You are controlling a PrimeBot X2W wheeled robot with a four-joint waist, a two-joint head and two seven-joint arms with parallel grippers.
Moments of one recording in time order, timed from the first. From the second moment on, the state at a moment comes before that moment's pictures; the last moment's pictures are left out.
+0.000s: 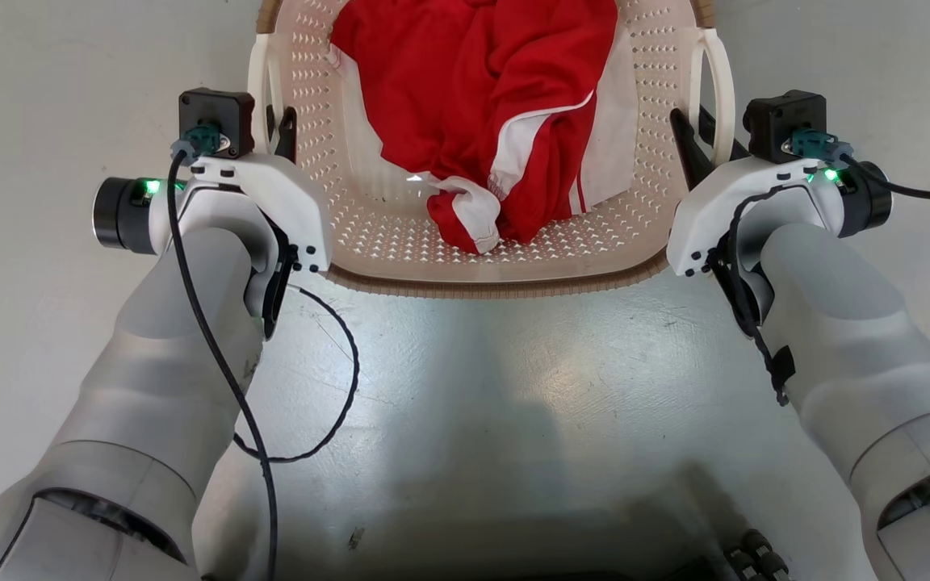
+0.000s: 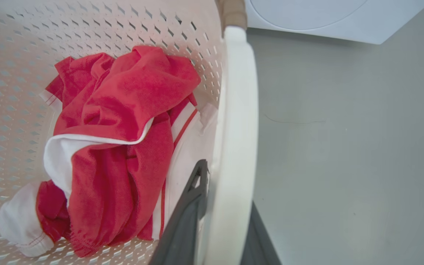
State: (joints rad) left arm -1.08 0.10 -0.67 1.18 -0.63 0.04 -0.25; right arm -1.09 -0.07 0.50 1.27 0.43 0.12 -0.25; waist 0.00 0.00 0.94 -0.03
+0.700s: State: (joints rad) left arm -1.09 0.07 -0.63 1.23 -0.62 0.06 -0.26; right arm -1.06 -0.07 0.35 1.21 0.32 0.12 -0.25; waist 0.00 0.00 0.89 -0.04
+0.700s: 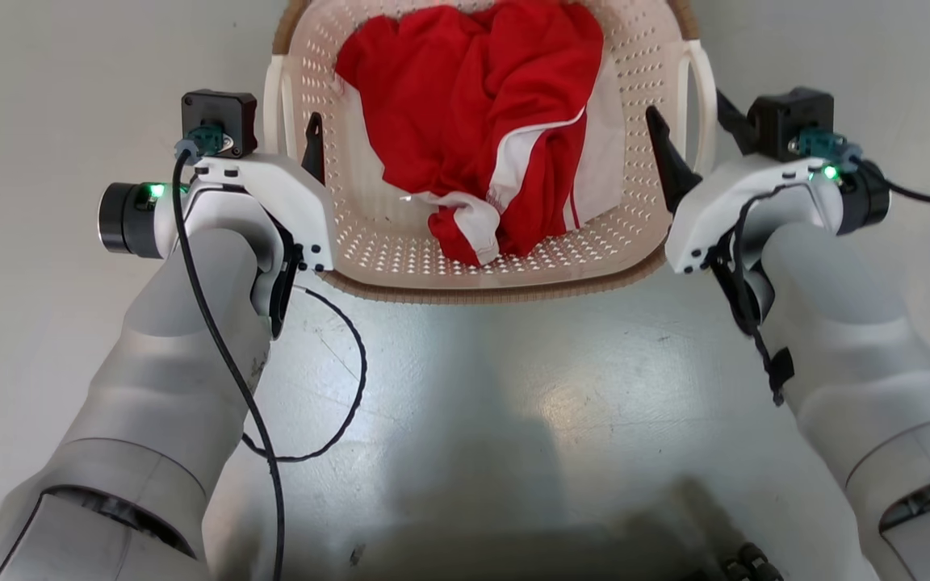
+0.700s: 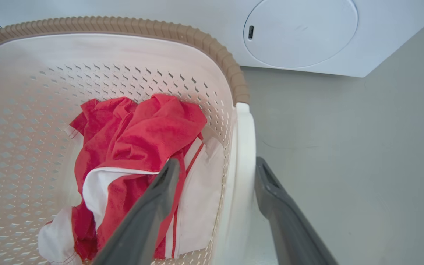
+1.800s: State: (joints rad) left arm -0.67 0.10 -0.38 0.96 -0.55 0.08 -0.26; right arm -0.67 -0.06 0.04 0.87 0.07 0.12 -0.25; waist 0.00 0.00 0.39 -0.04
